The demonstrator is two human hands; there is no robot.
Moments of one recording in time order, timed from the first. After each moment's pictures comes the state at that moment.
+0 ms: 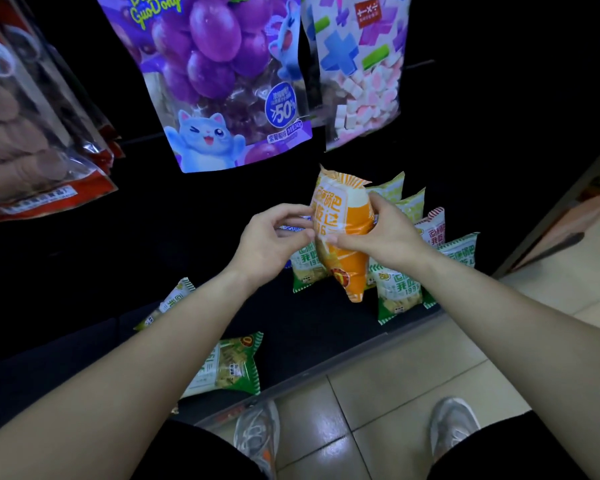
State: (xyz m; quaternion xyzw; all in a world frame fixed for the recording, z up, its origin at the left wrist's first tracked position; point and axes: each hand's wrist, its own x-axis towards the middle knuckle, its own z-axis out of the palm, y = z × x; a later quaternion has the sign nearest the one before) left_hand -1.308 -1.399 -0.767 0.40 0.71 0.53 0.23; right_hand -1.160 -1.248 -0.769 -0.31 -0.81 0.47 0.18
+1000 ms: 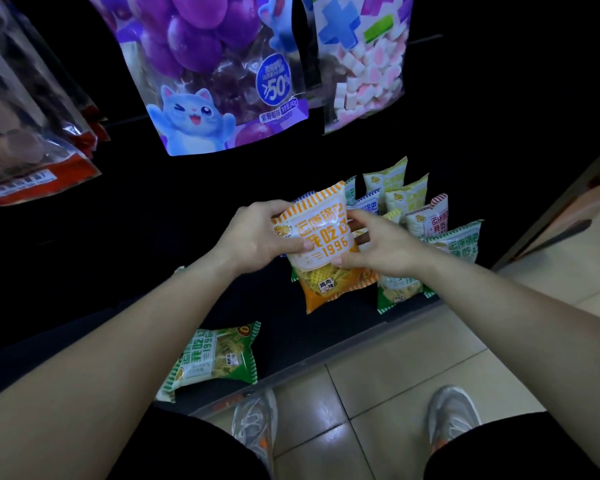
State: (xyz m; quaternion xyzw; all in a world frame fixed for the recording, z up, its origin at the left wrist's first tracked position) left_hand -1.327 -1.397 -0.770 0.45 0.82 0.32 0.17; right_hand -1.150 -1.239 -0.794 -0.24 -0.86 0.45 0.03
